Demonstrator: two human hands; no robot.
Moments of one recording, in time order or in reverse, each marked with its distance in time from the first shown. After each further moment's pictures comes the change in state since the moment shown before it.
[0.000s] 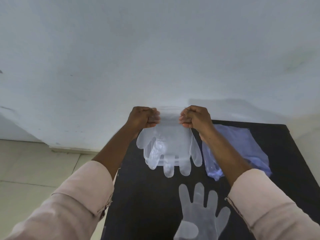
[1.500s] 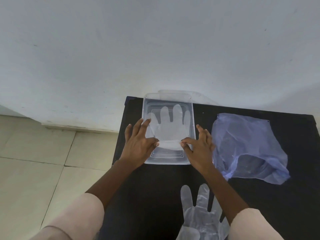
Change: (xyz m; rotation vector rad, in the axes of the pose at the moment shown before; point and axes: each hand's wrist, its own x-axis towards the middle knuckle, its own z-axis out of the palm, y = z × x) left_hand 0.032 -0.143 -0.006 1.242 0.016 0.486; right_hand 0.017 0.155 0.020 -0.904 0.019 -0.052
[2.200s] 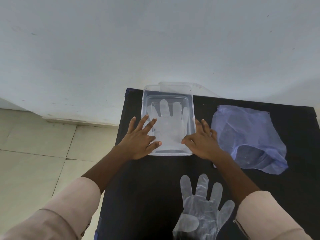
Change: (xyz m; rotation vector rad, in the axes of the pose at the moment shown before) left_hand -0.003 0.001 -0.016 0.121 -0.451 0.063; right_hand 0.004 0.008 -0.022 -0.287 -0.366 -0.110
